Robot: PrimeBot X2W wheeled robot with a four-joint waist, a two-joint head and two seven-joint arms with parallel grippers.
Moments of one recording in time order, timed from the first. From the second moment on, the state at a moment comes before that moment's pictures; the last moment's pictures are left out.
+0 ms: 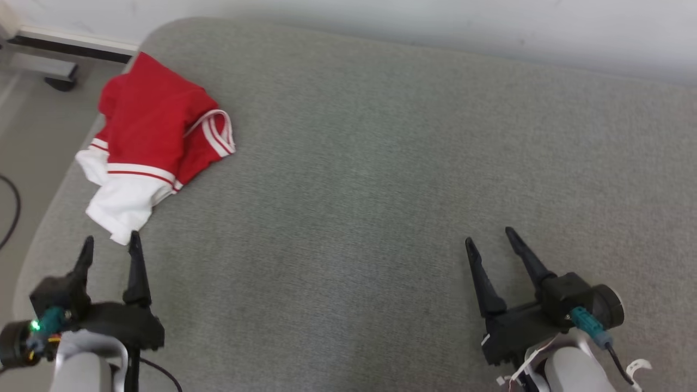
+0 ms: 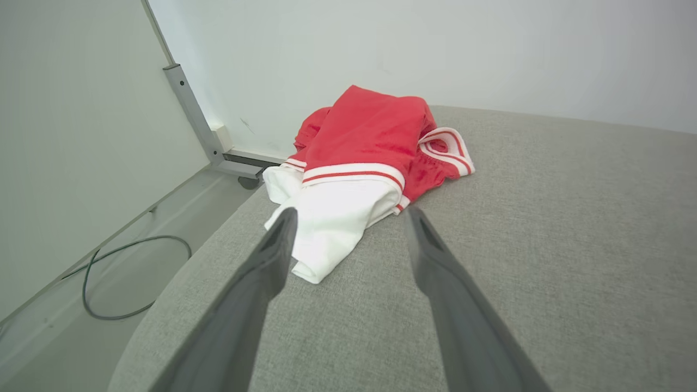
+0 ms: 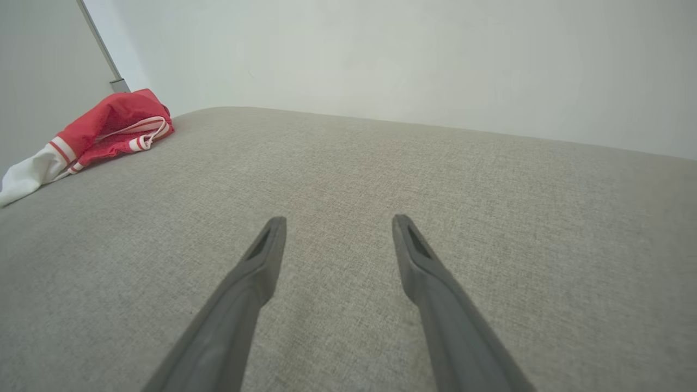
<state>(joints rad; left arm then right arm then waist) -0.37 0.15 0.14 0.54 -0.15 -0.13 -0.26 -0.25 -0.13 0.13 0.38 0.07 0.13 -0.26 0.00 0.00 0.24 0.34</state>
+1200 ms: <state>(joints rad) -0.71 0.29 0.18 1.13 -0.21 0.05 -0.26 -0.29 -0.19 0.09 0.28 0.08 0.13 -0.26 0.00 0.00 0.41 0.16</state>
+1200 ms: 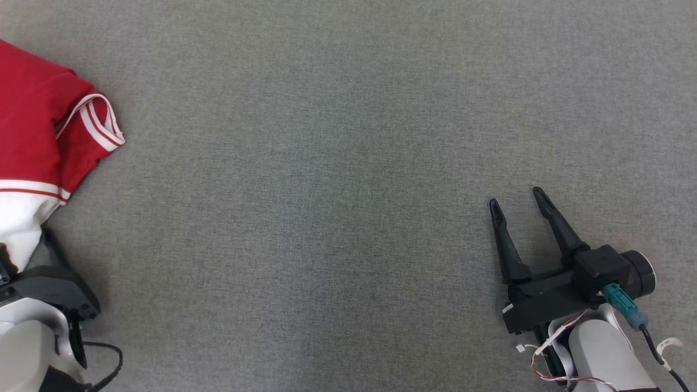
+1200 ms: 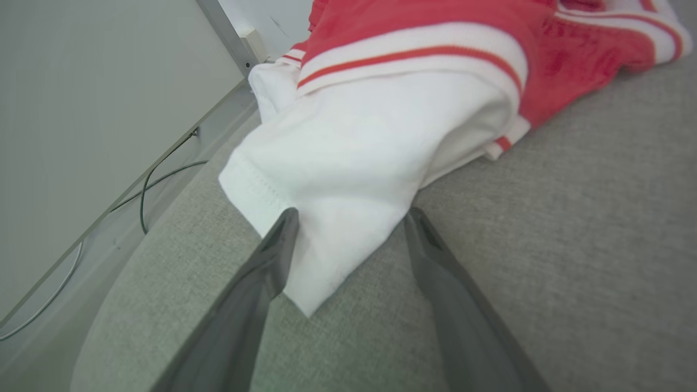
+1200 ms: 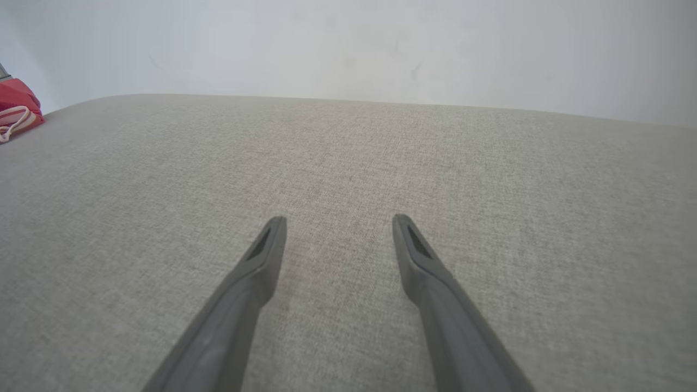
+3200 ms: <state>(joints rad) -0.75 0.05 -0.69 0.39 -0.50 -0.04 -0.26 -0.24 -0.05 0.15 0.42 0.22 0.13 -0.26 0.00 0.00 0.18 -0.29</state>
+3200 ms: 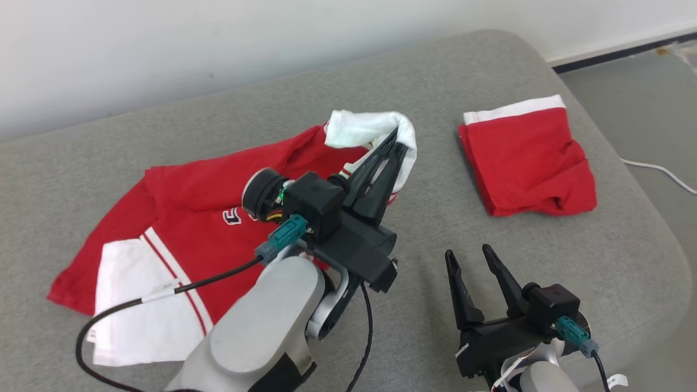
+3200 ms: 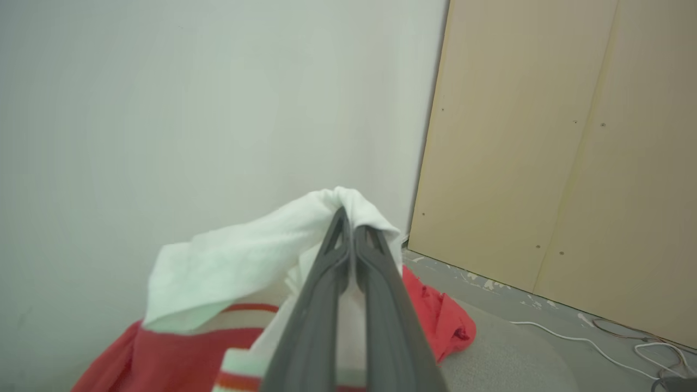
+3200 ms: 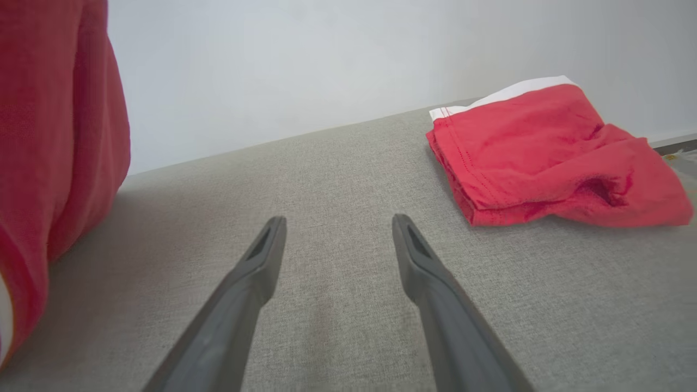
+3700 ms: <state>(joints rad) -0.65 0.09 -0.47 0.54 -0.37 0.02 -0.26 -0.24 -0.05 0.11 0.41 0.22 0.13 -0.26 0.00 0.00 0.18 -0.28</state>
